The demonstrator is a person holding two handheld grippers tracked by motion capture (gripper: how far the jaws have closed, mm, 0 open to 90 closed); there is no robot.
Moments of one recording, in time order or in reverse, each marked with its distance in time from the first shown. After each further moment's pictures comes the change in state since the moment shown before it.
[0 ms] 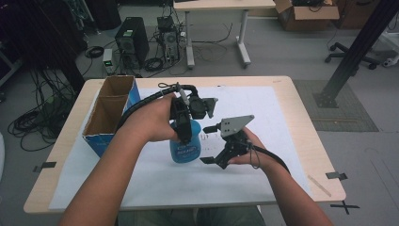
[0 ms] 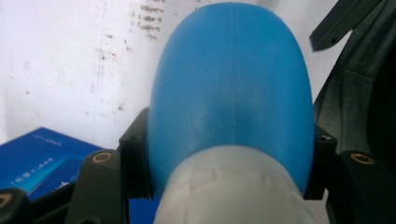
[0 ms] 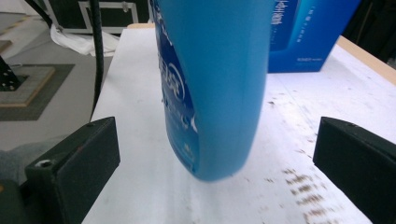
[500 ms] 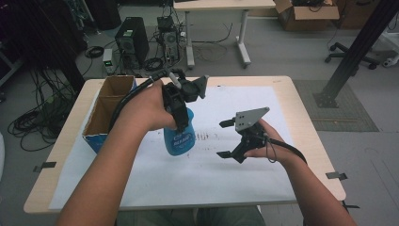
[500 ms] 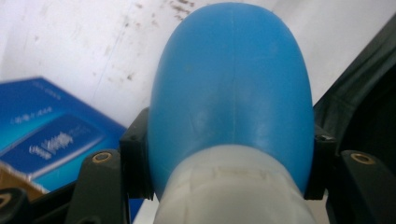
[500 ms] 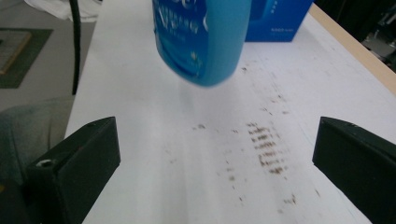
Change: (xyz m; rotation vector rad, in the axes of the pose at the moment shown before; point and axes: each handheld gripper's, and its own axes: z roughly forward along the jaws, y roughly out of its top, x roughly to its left) left arm 0.028 -0.015 -0.026 -0.011 -0.027 -0.286; right arm -0.010 0.006 -0.045 0.140 -0.058 -0.028
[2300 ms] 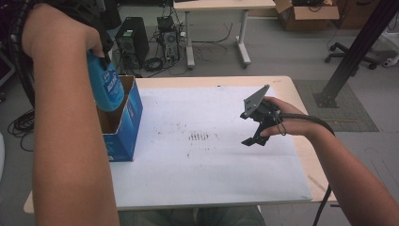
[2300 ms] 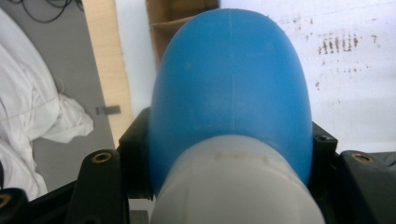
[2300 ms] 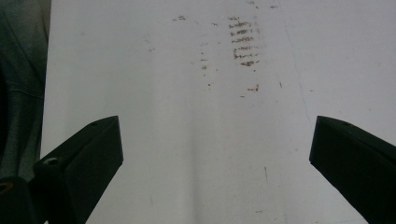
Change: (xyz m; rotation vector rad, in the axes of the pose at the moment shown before) left arm 0.141 -0.104 -0.131 0.016 0.052 -0.866; right arm -0.048 0.012 -0.038 0.437 0.068 -0.022
